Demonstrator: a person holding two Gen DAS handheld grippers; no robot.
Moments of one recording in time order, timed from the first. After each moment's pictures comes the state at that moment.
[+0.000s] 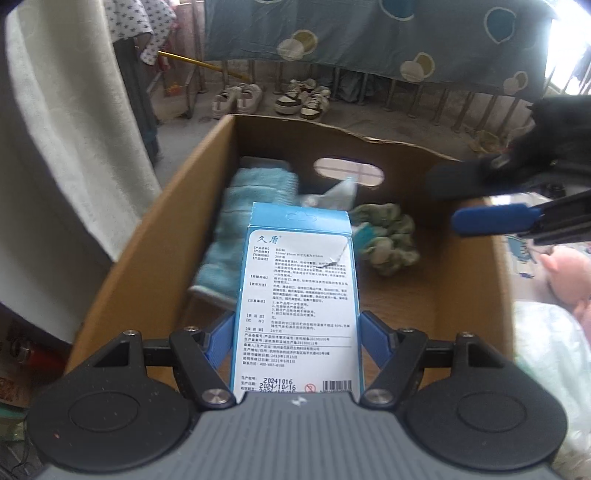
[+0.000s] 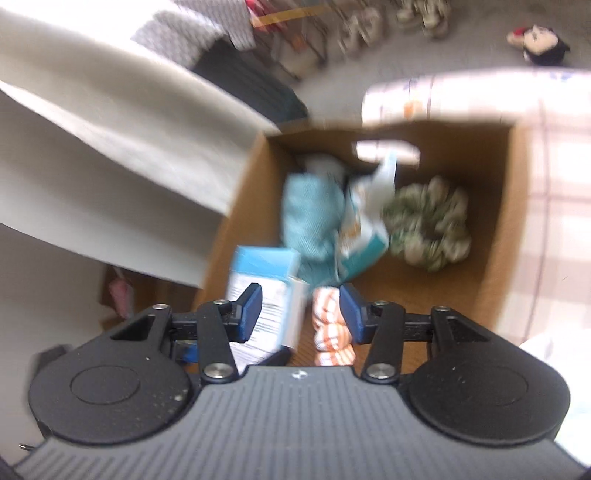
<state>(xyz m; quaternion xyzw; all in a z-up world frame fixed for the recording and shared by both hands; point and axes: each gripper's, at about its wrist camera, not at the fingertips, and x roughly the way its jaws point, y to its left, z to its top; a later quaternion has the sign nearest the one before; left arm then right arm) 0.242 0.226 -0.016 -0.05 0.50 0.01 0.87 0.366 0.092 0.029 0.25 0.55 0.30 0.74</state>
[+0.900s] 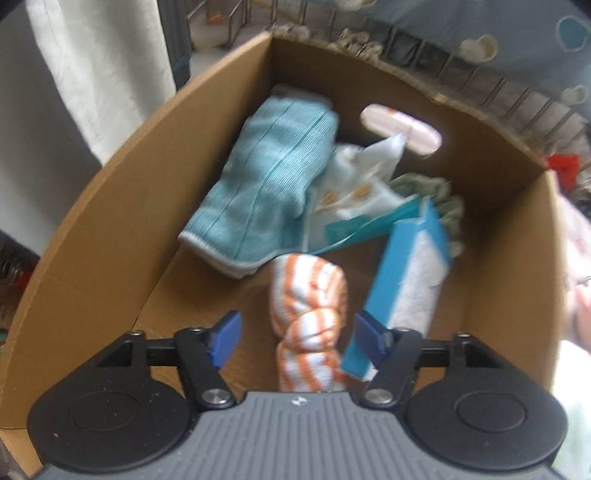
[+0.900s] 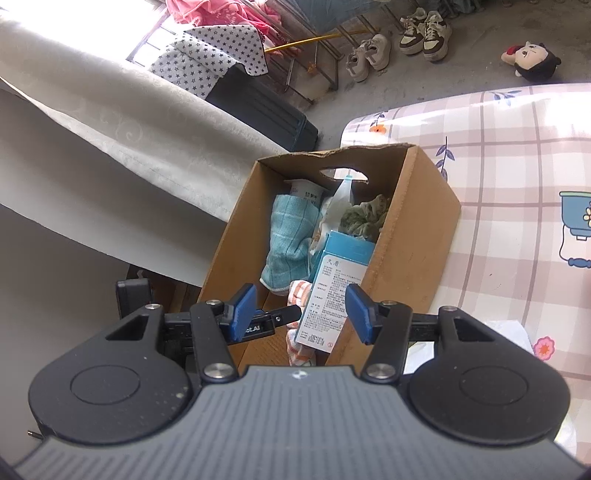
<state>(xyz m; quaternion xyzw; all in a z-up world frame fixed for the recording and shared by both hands) 0.277 0.237 -0.070 -0.12 0.58 0.09 0.80 0.344 0.002 0.033 0.26 0.53 0.32 0.74</state>
